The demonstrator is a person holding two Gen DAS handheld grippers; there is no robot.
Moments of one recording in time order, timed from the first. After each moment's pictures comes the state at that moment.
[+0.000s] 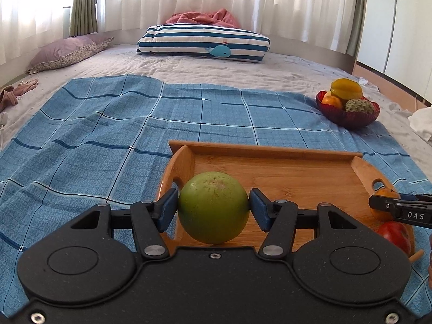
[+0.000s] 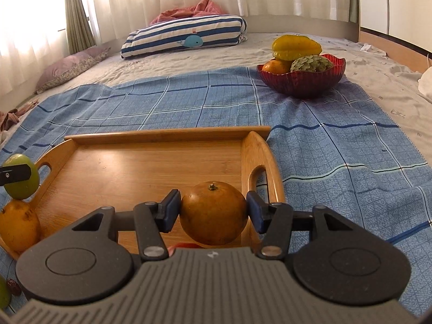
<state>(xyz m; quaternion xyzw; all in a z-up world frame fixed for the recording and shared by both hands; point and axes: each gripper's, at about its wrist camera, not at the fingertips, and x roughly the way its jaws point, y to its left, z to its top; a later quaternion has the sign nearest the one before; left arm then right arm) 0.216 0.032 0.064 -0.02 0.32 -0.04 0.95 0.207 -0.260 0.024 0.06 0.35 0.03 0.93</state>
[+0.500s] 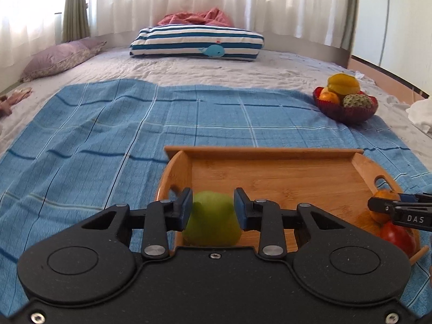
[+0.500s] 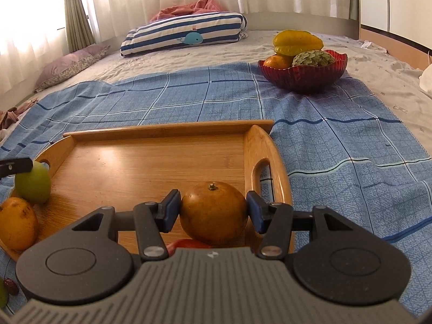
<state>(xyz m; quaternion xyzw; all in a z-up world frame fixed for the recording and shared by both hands) 0.227 0.028 0.066 0.00 0.32 -0.06 0.95 0.208 -0.257 0.018 0.07 0.35 0.04 0.93</state>
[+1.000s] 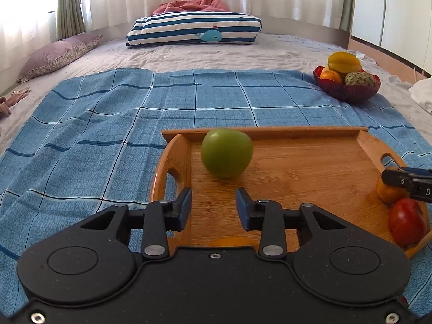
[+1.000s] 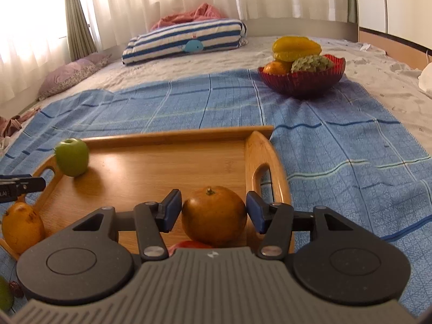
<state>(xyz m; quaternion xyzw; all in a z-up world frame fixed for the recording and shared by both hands) 0.227 0.022 0.050 0.02 0.35 -0.05 0.94 0.199 -0.261 0.025 0.08 0.33 0.04 0.94</state>
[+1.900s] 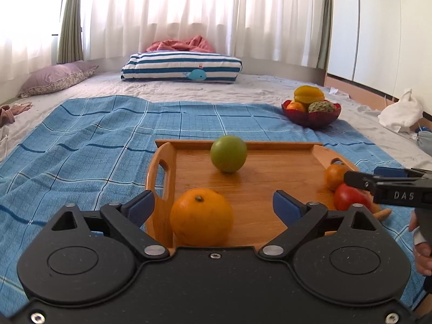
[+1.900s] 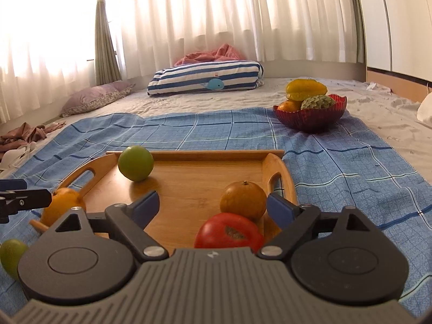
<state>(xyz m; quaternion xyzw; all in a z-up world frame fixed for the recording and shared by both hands) 0.098 0.024 0.065 -0.01 0.25 -0.09 0.96 0.116 -0.241 0.038 0.06 0.23 0.07 0.97</state>
